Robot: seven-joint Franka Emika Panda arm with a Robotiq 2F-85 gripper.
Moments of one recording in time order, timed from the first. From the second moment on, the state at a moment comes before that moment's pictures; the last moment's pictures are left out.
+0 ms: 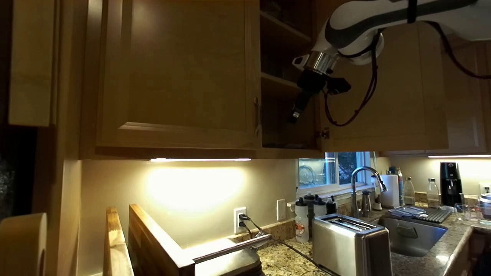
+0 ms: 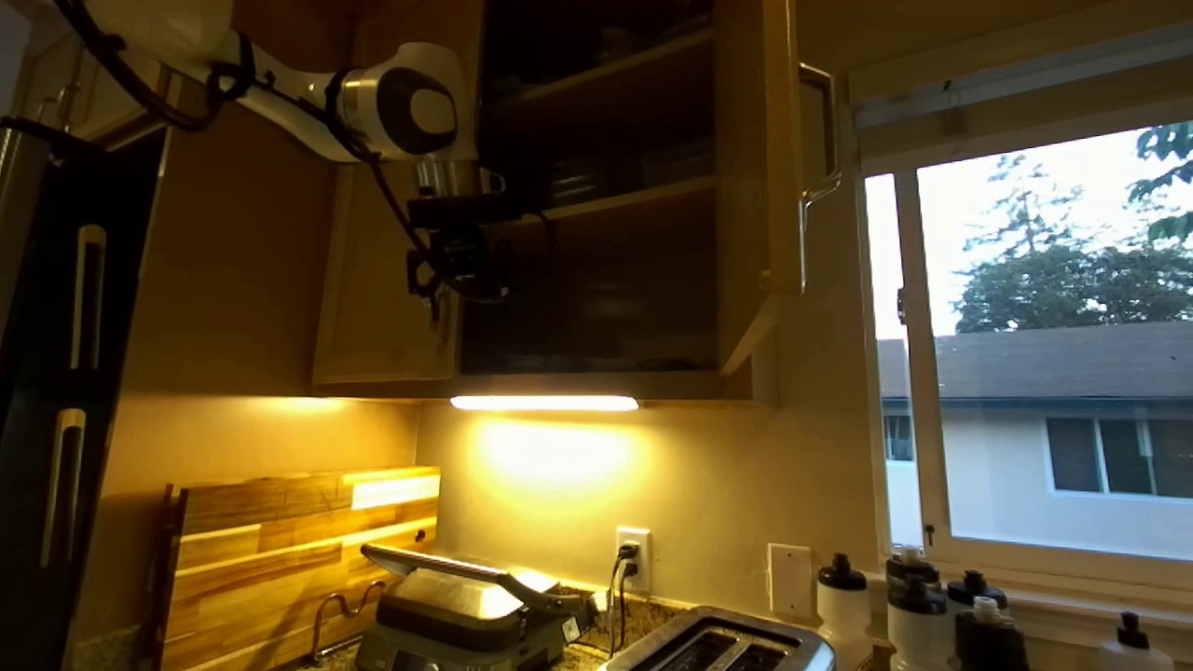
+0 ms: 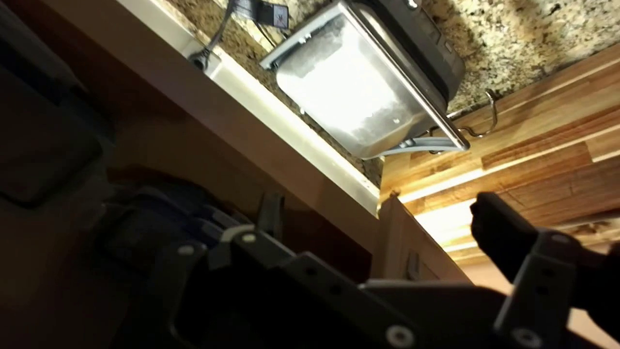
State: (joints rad) arm 0.17 -0.35 -0.09 -1.76 0.10 1.98 -0.74
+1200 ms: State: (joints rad) arm 0.17 -0.16 -0.09 -1.57 0.45 1.97 -1.33
